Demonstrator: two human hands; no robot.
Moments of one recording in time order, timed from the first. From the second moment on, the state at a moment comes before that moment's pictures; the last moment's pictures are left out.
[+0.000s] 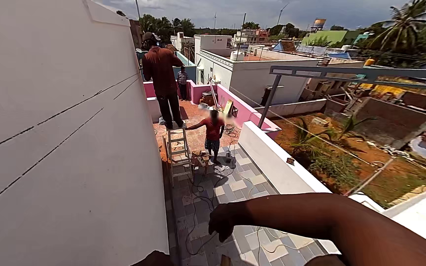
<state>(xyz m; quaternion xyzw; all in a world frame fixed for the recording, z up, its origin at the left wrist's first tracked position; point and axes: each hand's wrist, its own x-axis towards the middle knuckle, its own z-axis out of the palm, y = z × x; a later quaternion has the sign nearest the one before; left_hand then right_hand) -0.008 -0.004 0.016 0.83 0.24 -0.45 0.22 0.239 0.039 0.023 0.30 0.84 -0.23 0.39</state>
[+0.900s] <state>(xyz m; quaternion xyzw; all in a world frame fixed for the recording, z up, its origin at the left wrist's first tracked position) -0.001 -0.032 0.054 0.83 0.24 -0.48 0.19 0.235 0.028 0.030 0.28 0.84 -0.24 0.40</state>
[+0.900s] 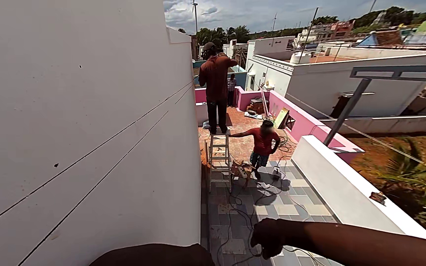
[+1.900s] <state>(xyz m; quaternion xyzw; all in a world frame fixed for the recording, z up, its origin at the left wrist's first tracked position) -0.003 -0.026 0.039 0.82 0.23 -0.48 0.19 0.234 0.029 0.031 0.29 0.84 -0.23 0.40</state>
